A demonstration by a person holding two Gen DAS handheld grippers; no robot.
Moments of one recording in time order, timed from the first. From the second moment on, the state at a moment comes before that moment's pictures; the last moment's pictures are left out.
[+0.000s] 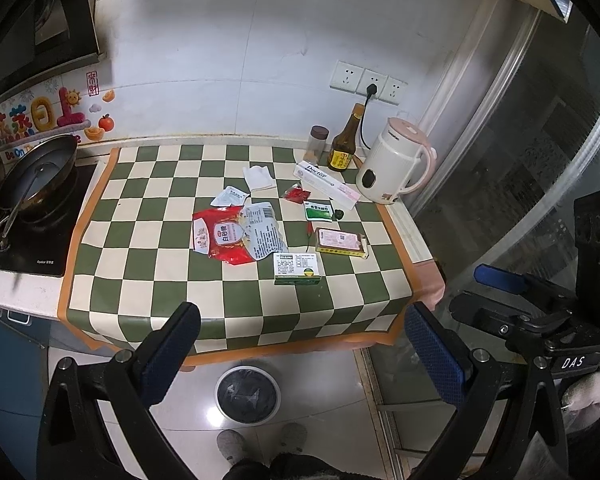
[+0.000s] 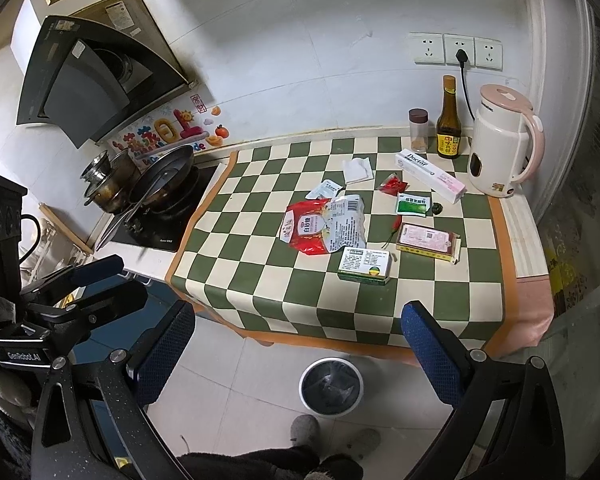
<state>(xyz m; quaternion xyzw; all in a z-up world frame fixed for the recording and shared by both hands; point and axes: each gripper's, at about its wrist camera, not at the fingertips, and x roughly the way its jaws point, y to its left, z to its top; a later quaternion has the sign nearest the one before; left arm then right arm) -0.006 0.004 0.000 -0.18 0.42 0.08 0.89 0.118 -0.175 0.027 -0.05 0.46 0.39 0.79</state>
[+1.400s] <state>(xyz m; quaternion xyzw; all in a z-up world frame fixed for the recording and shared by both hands) -0.007 -0.002 -0.001 -0.18 0.42 0.08 0.89 0.113 -0.170 0.026 -0.05 0.46 0.39 0.79</state>
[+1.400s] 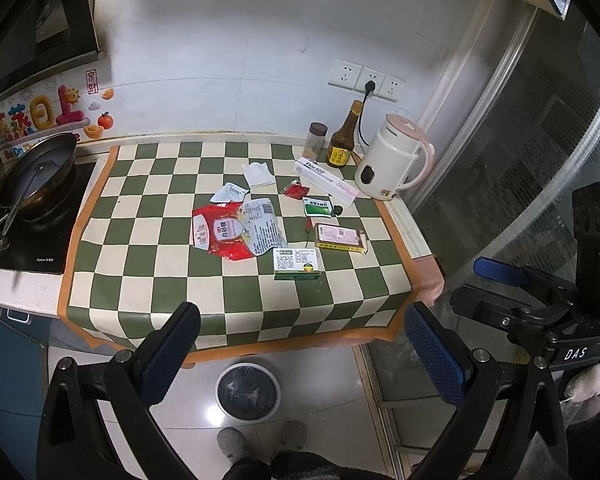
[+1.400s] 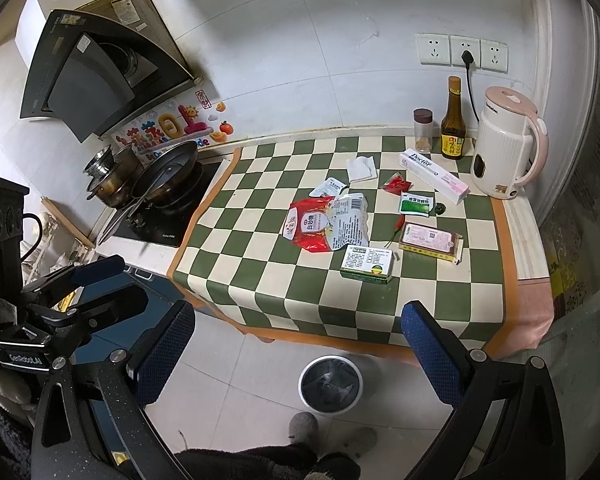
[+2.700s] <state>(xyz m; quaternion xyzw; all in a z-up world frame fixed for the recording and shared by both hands) 0.225 -0.041 -0.252 0.26 0.61 0.01 0.74 0.310 -0.216 -0.202 -0.07 0.62 0.14 0.77</state>
